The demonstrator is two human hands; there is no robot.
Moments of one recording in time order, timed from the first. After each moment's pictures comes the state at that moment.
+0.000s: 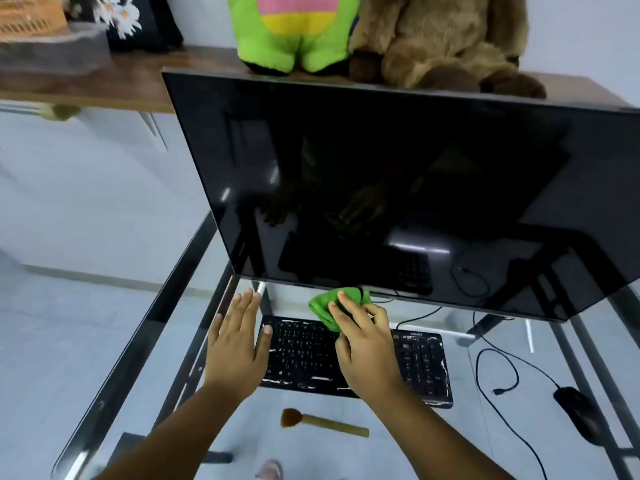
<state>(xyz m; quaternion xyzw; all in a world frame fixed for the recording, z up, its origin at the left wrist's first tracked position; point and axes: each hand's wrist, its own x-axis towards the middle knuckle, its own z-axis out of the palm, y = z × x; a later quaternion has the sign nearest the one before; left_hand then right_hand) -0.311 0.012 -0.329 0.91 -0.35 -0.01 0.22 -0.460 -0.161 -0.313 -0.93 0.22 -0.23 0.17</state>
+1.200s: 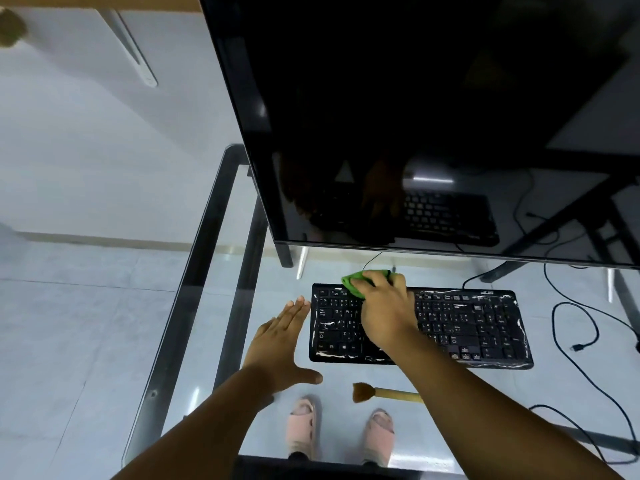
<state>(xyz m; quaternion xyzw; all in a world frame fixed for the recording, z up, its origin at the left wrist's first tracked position) -0.247 0.057 -0.414 0.83 -0.48 -0.26 0.07 -0.364 -0.134 -0.372 -0.92 0.34 0.06 0.16</state>
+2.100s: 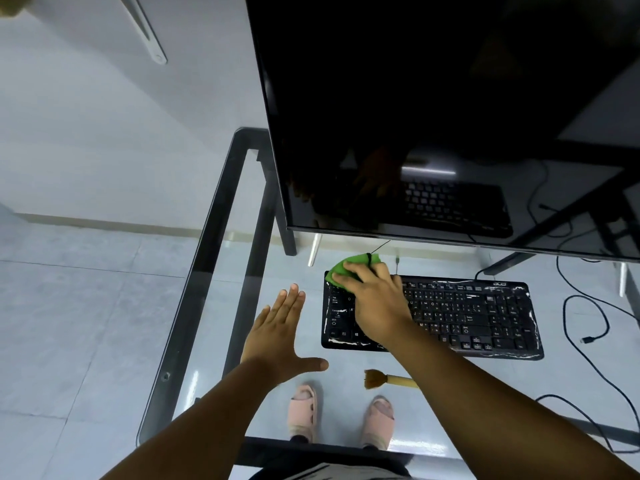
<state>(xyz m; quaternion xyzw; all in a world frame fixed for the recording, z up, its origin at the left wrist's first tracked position) -0.243 0.078 -0.415 0.86 -0.45 -0.24 0.05 -0.349 -0.113 -0.377 -0.96 0.24 0.05 0.15</state>
